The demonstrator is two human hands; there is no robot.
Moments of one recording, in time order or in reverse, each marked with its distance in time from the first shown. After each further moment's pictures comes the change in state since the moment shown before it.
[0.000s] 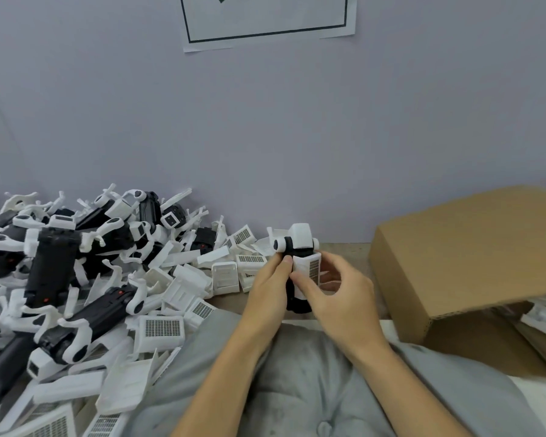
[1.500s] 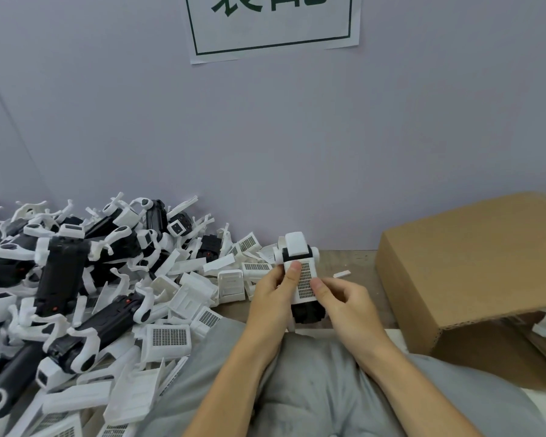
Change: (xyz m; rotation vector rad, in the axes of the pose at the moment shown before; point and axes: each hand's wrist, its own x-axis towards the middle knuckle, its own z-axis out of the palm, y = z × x) left_hand 0.004 -0.007 -0.005 -0.095 -0.028 -0.015; right_hand 0.006 0.011 0.003 0.407 -0.195 0.253
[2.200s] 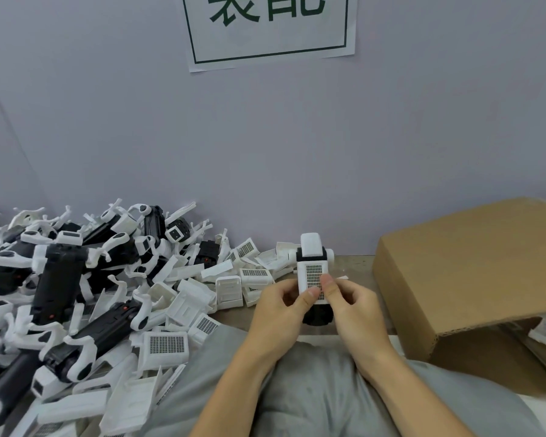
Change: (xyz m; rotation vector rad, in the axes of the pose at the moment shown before) left_hand -0.006 0.002 -0.002 0.332 -0.139 0.129; right_hand 0.000 -0.004 -0.003 0.022 0.117 -0.066
